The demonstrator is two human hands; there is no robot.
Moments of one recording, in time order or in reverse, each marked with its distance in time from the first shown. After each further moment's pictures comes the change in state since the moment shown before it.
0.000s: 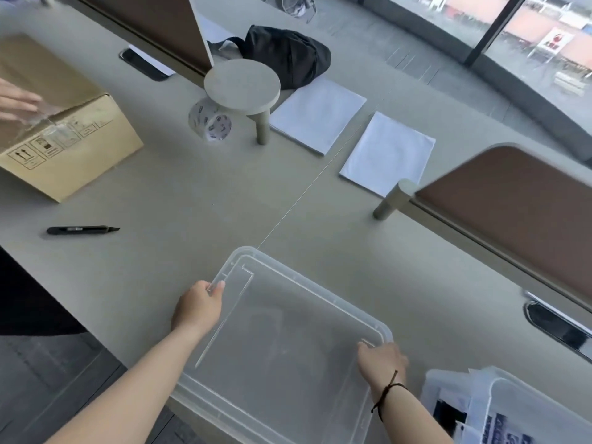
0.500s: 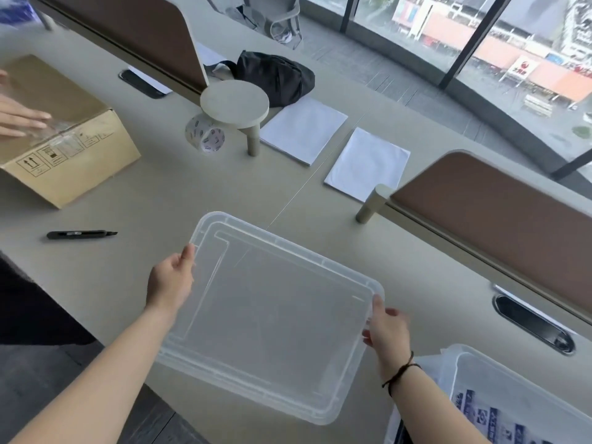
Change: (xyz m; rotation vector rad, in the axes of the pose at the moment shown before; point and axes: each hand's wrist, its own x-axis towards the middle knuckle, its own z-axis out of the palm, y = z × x) left_hand -0.018 0.022 -0.061 -0.563 0.152 0.098; right_hand -0.025 -0.013 -0.058 0.625 0.011 -0.146
